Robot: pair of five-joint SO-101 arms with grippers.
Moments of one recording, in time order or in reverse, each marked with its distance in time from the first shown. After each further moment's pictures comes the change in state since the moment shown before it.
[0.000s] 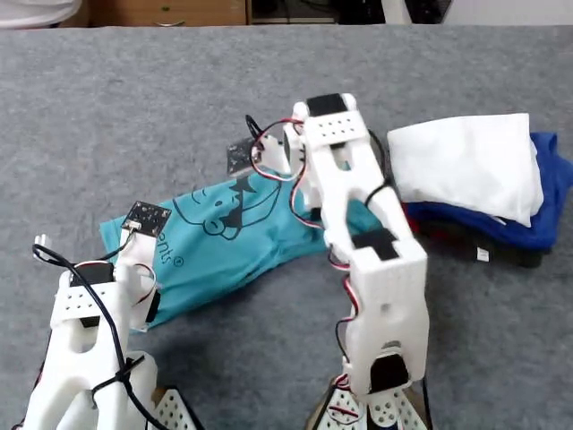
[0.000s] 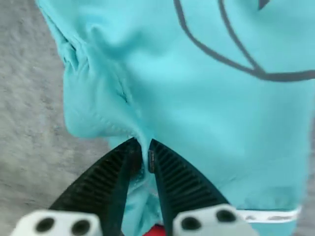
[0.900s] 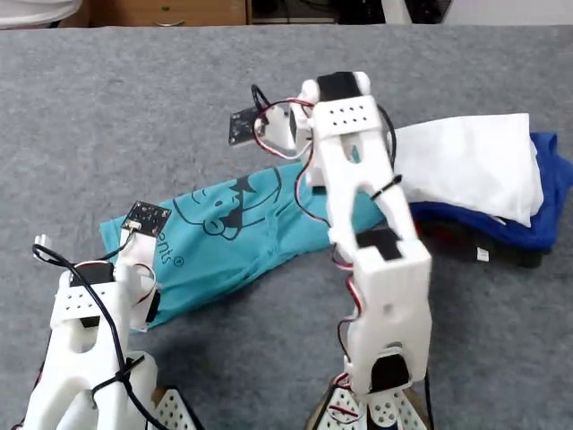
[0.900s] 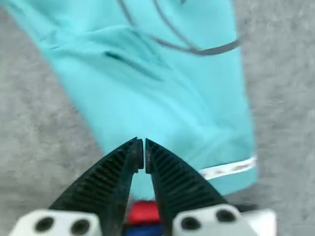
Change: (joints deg) left arm 0.0 0.0 0.0 0.0 0.0; right arm 1.5 -6.0 -3.3 4.3 -4.8
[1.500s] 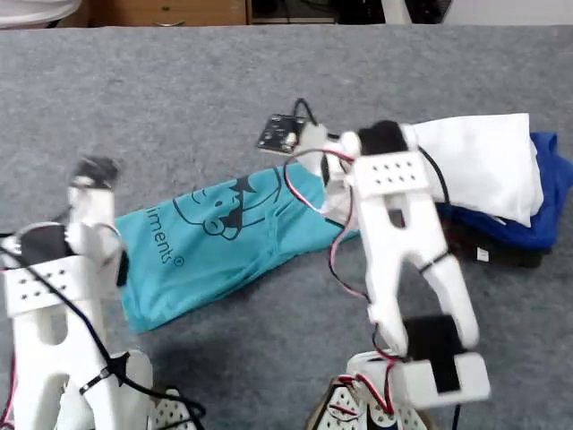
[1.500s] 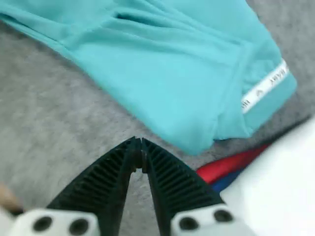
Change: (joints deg) left arm -7.9 0.0 -33.6 27.5 8.0; right arm 5.5 -38.3 46.6 -20.7 -22.9
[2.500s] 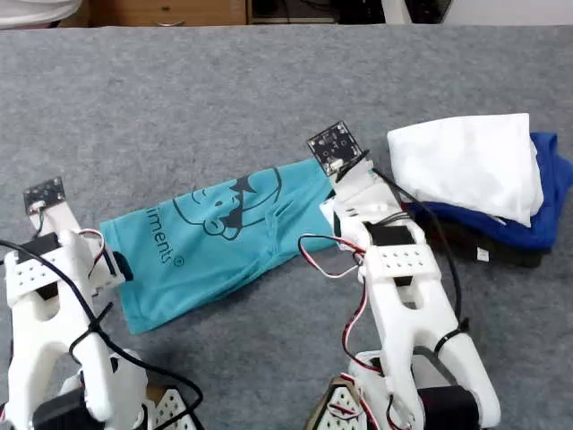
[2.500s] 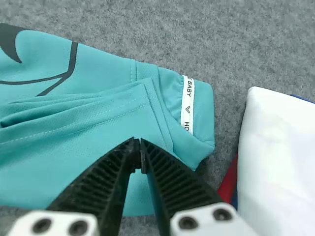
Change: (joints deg) left arm -8.9 13.5 17.9 -27.1 17.2; right arm 2.3 -21.0 44.6 -56.7 -26.8
